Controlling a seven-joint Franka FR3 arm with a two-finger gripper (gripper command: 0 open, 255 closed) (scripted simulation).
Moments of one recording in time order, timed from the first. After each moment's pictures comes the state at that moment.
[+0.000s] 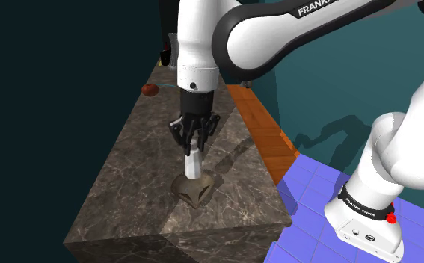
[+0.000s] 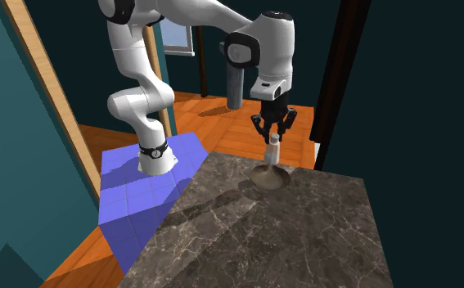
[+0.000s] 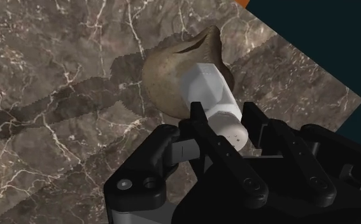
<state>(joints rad) 0.25 -0.10 0.40 -2.12 0.14 2.08 0.81</state>
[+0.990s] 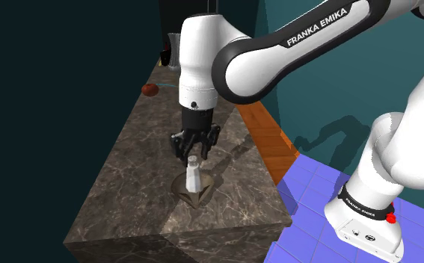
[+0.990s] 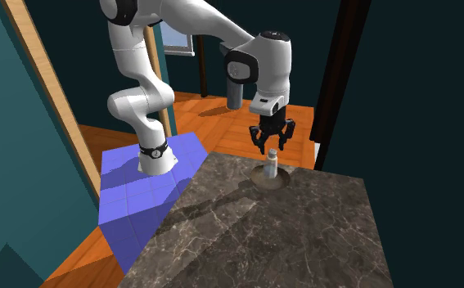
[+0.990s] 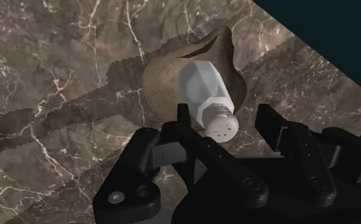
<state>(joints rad) 0.25 -0.06 0.41 -2.19 0.13 2.19 0.81</state>
